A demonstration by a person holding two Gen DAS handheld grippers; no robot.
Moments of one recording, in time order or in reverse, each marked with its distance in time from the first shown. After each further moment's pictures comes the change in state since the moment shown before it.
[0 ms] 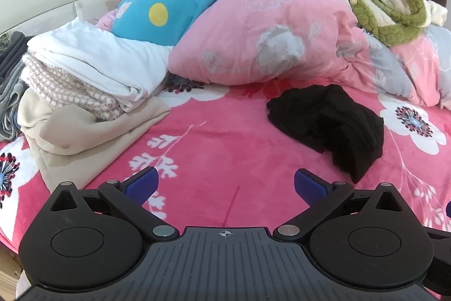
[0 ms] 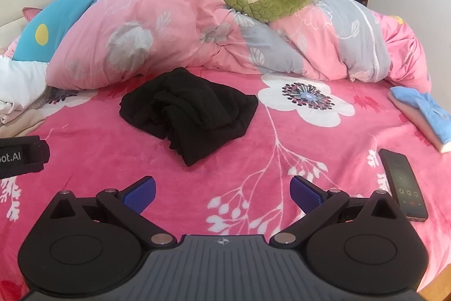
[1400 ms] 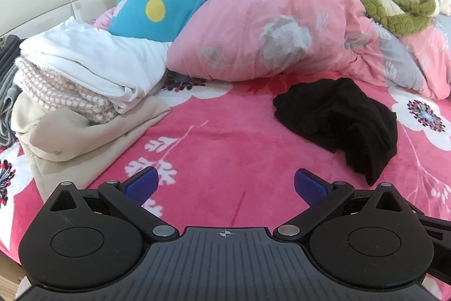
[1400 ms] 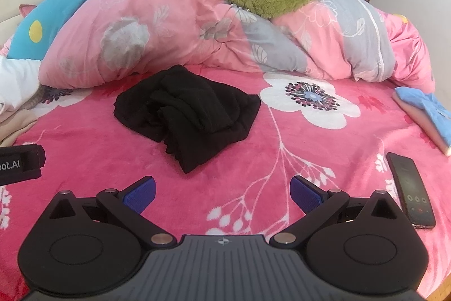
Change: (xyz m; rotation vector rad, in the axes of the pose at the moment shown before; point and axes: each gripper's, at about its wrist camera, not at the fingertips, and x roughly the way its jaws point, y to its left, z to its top) left arm 0.030 -0.006 0.003 0.028 0.014 0.029; right arm 0.024 0.000 0.005 -0.001 0.003 -0.003
